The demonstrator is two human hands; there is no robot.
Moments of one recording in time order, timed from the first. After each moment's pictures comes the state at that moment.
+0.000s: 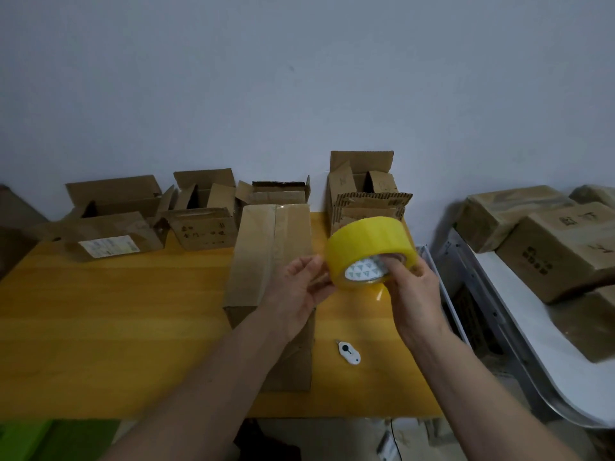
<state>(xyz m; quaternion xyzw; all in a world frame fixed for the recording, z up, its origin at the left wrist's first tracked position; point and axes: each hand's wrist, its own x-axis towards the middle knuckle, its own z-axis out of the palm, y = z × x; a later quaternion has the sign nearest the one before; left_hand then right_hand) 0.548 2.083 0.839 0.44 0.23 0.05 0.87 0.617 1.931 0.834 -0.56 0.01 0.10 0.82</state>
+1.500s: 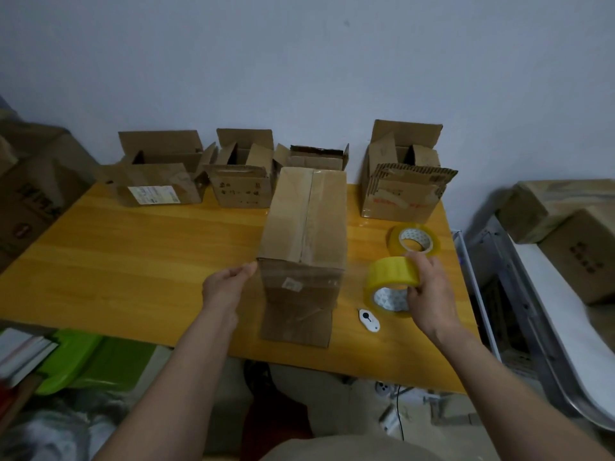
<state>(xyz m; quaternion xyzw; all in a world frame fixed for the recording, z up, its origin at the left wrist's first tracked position) 0.449 2.166 0.769 0.52 0.54 0.20 0.63 0.604 1.906 0.776 -0.92 -0.24 0.01 0.31</state>
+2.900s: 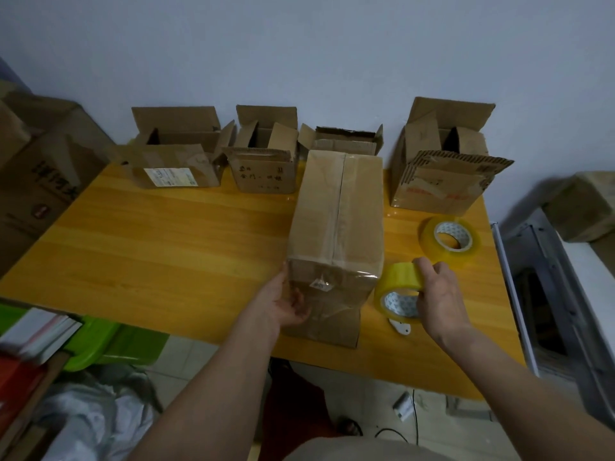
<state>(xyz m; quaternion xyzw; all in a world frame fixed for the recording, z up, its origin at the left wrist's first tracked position) 0.484 2.180 0.723 0.18 0.55 0.01 0.81 0.609 1.955 0.746 -0.95 -0.25 0.06 0.17</state>
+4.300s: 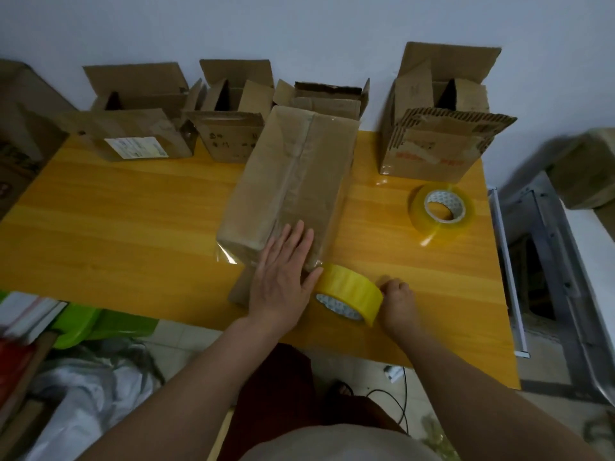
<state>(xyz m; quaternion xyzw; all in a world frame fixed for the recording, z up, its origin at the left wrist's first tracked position) 0.491 2.125 0.723 0.97 0.20 0.07 0.14 0.618 1.947 0.617 -0.94 -0.14 0.25 0.17</state>
